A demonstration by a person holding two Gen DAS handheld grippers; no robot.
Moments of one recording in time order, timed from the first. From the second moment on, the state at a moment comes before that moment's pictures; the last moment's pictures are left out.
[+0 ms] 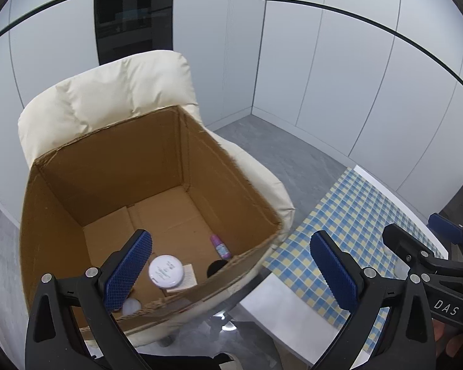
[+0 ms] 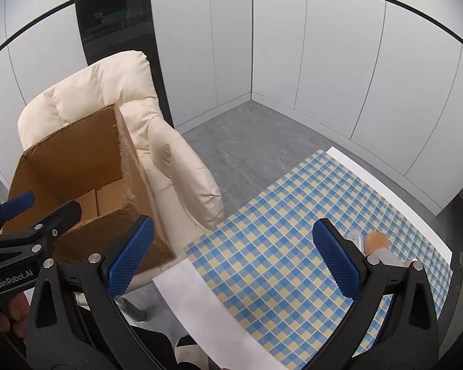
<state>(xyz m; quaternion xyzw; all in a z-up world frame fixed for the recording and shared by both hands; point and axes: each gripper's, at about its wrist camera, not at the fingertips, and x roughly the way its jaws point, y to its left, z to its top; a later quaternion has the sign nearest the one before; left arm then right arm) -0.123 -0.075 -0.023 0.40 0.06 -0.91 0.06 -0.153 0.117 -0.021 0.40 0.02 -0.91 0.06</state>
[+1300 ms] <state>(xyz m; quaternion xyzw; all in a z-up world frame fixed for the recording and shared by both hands) -0.142 0.023 -0.024 0.40 0.03 -0.91 -0.02 -0.127 0.218 -0.022 0.40 -0.02 -0.92 -0.02</state>
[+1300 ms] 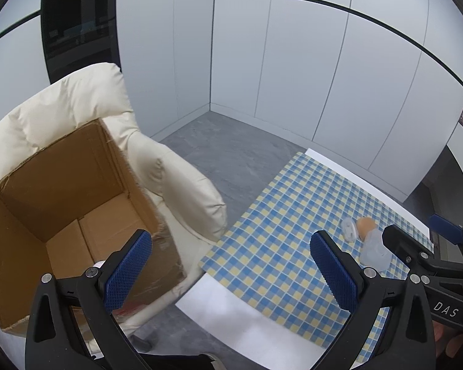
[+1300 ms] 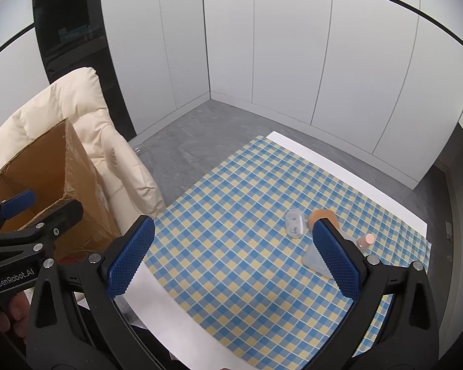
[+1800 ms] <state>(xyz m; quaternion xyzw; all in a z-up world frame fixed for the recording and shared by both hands) -0.145 0.069 -0.023 0.40 0.01 -0.91 -0.05 -0.108 0.263 -0.022 0.40 -0.03 -0.91 -0.06</state>
